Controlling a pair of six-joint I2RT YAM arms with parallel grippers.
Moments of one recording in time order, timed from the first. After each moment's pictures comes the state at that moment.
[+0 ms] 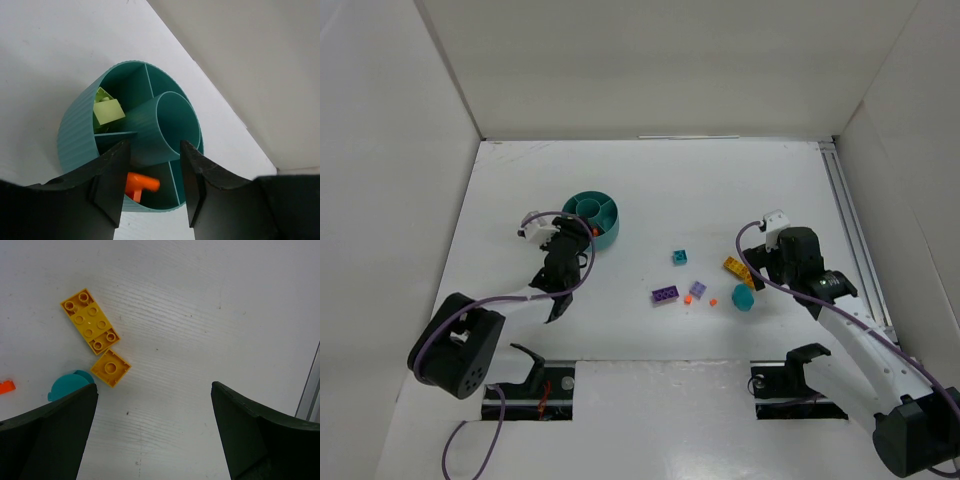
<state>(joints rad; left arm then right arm) -0.49 1.30 0.34 0.79 -0.63 -0.95 0.28 0.86 0.60 -0.49 0.16 -0.18</state>
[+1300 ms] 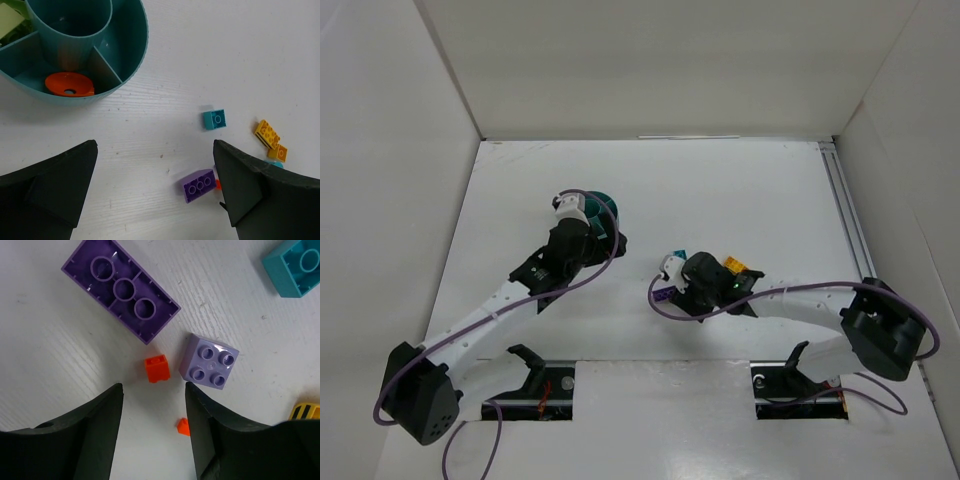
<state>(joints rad) -0.61 1.02 0.68 -0.19 -0.22 -0.70 0.91 1.36 0.66 -0.27 0.04 -0.19</state>
